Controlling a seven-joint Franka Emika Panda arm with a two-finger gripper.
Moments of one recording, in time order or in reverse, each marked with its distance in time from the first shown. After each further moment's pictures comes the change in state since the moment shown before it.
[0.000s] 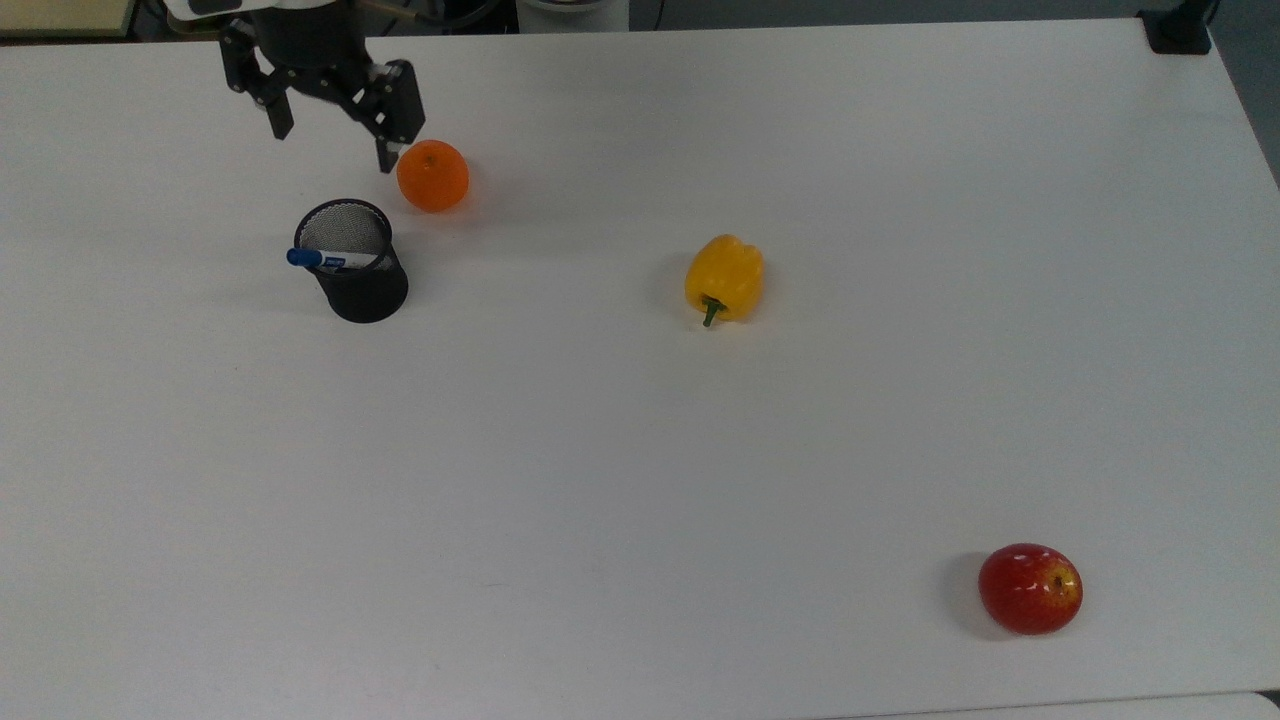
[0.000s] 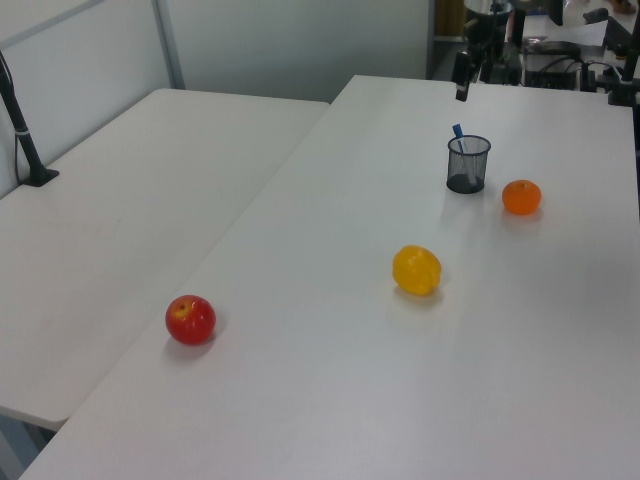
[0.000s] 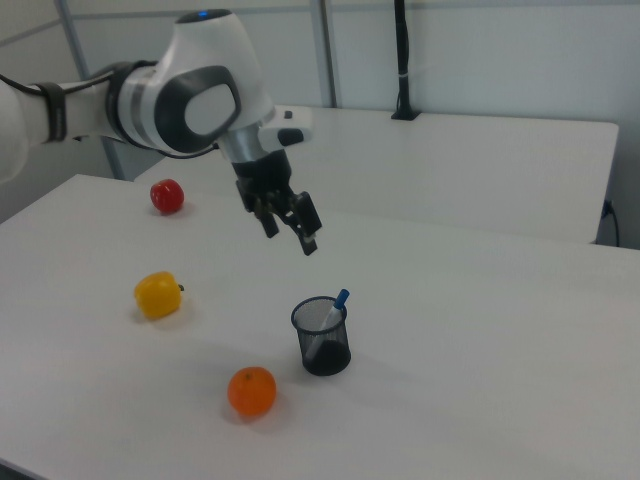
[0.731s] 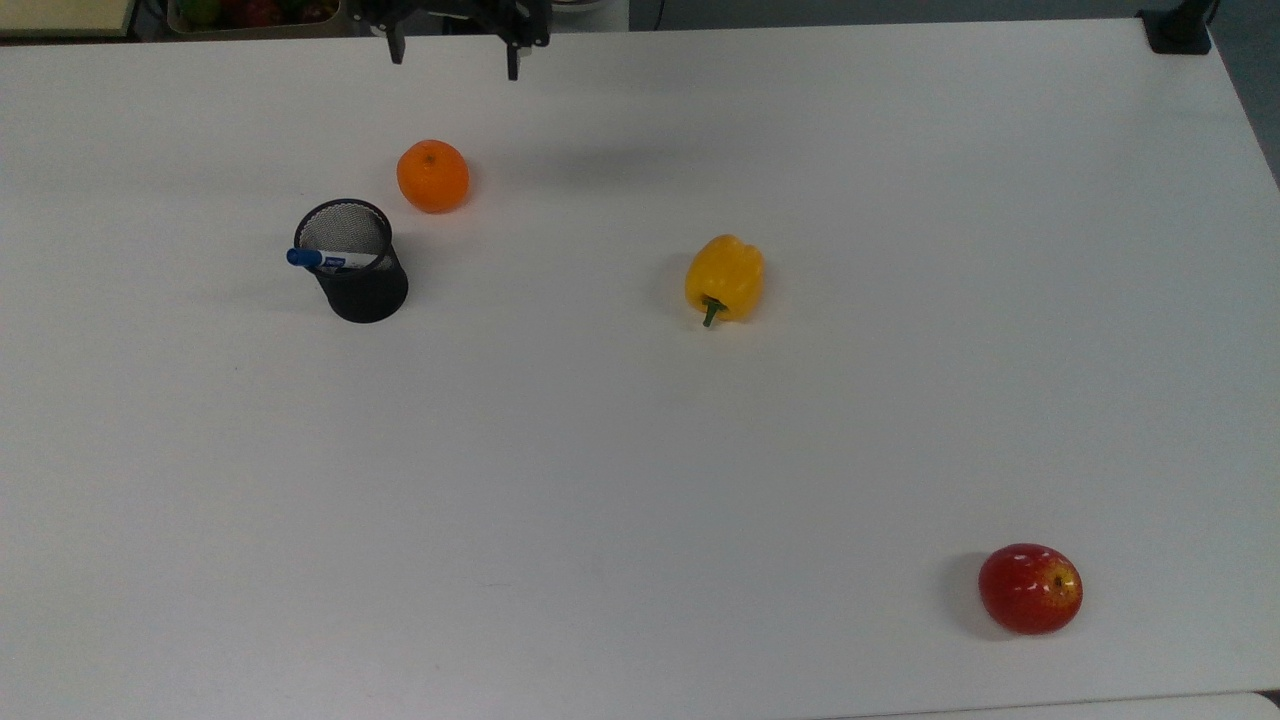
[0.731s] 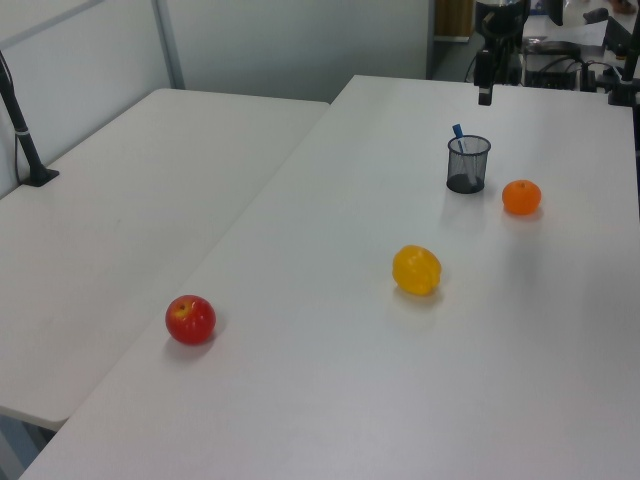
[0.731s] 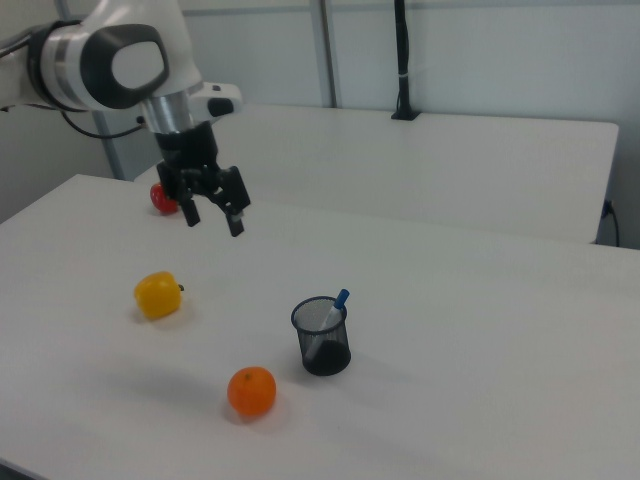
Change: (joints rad) arm 0.149 -0.110 0.003 0.001 -0.002 -0.255 -0.076
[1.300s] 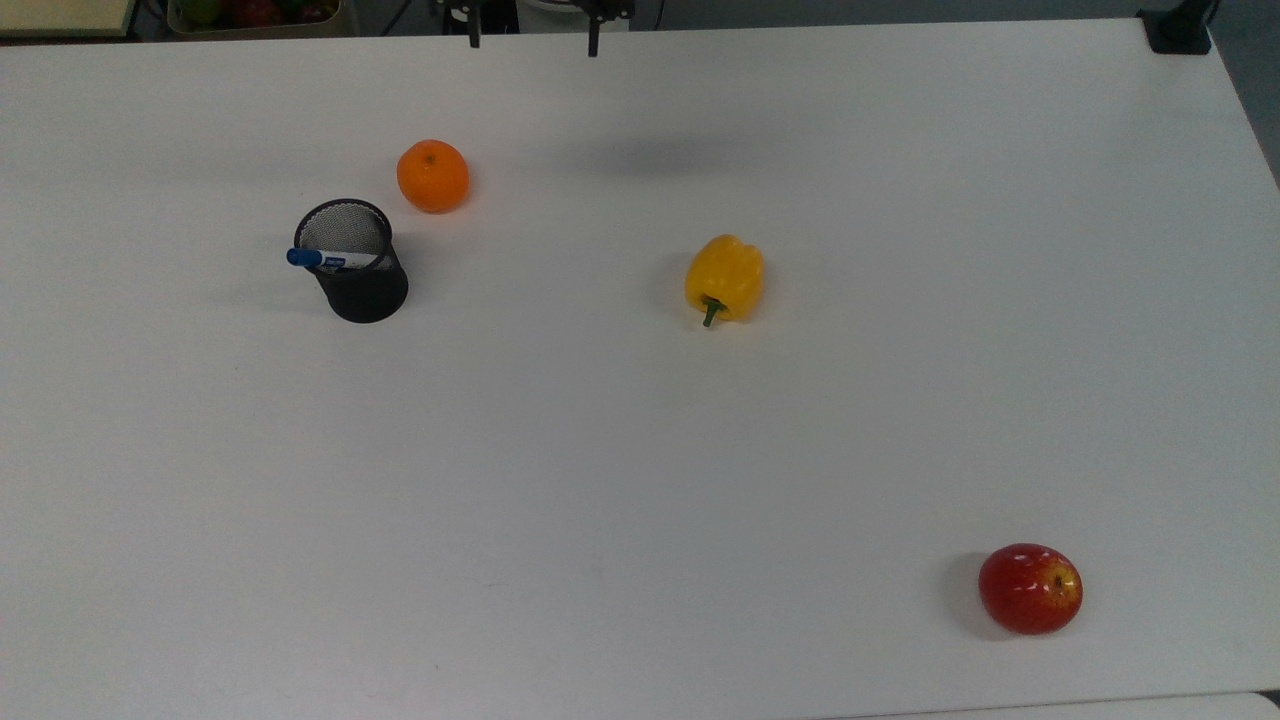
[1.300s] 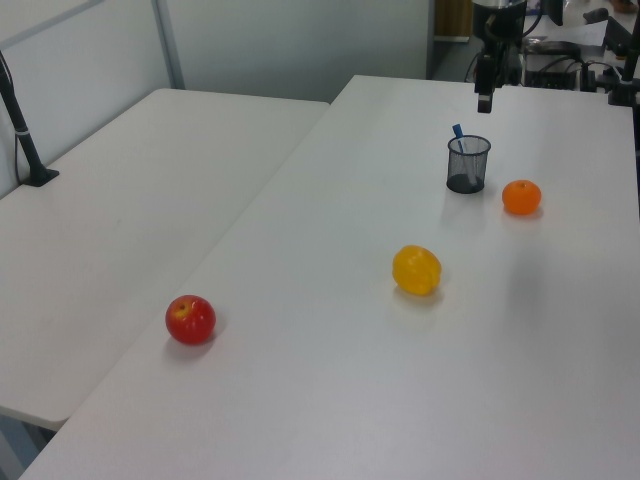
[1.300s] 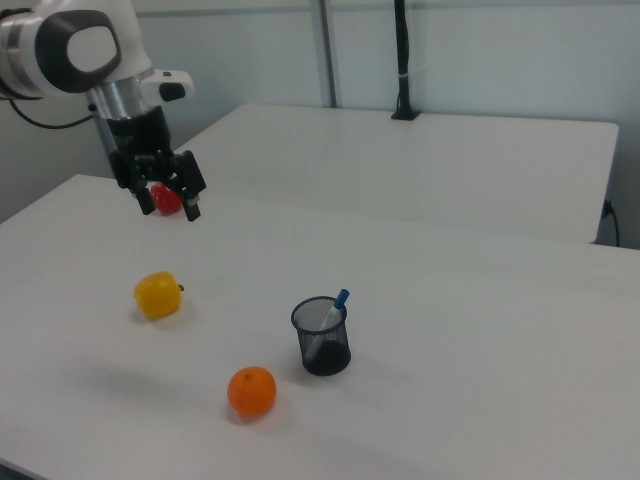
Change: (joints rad) arm 0.121 -0.037 0.003 0.001 0.000 -0.044 0.028
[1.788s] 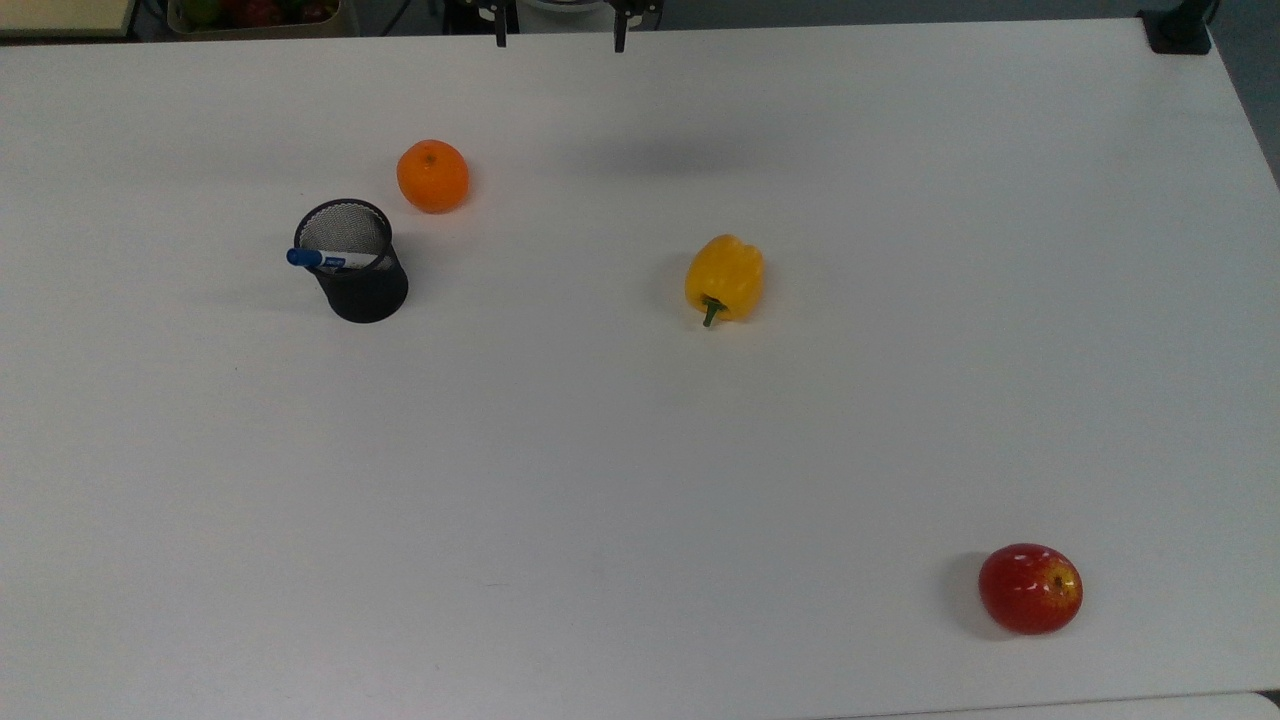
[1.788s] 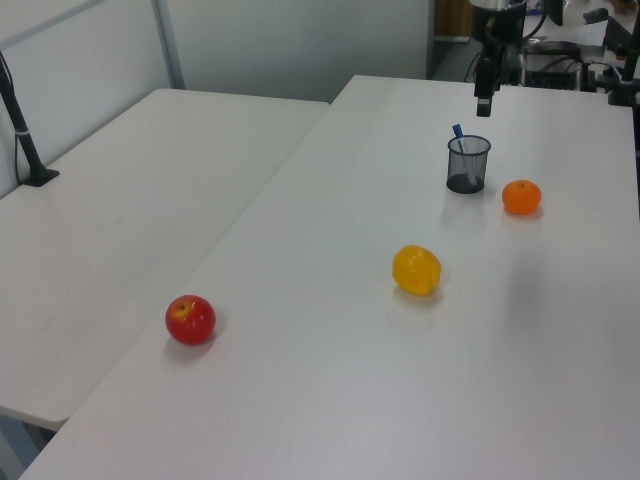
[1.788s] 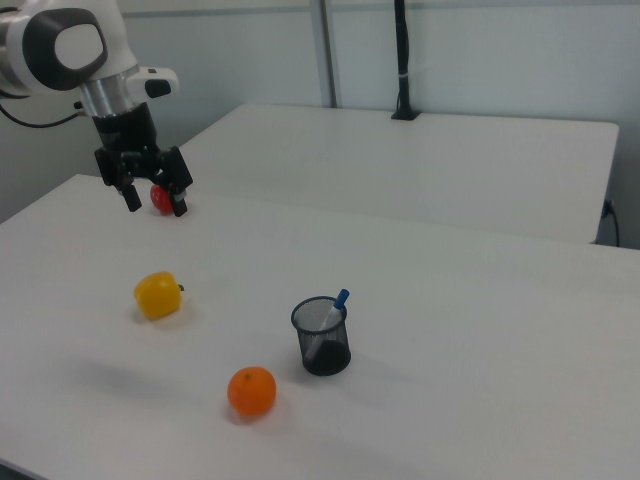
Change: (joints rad) arm 0.032 -0.004 0.012 0.001 0.000 0.000 0.000
